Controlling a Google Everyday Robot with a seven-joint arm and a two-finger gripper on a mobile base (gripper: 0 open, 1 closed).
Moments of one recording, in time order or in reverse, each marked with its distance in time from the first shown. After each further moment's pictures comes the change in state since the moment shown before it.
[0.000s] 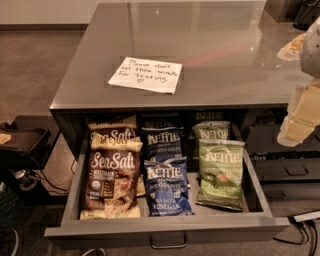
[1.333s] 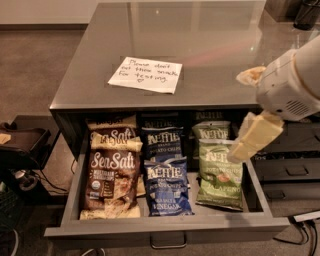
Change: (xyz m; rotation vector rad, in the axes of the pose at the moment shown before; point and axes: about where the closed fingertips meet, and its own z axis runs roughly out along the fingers) arm -0.052 0.025 0.062 -0.011 -0.288 0.012
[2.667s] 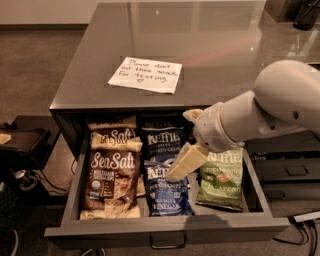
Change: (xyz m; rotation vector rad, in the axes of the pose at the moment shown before) arm -0.047 0.036 0.142 -0.155 -0.257 0.113
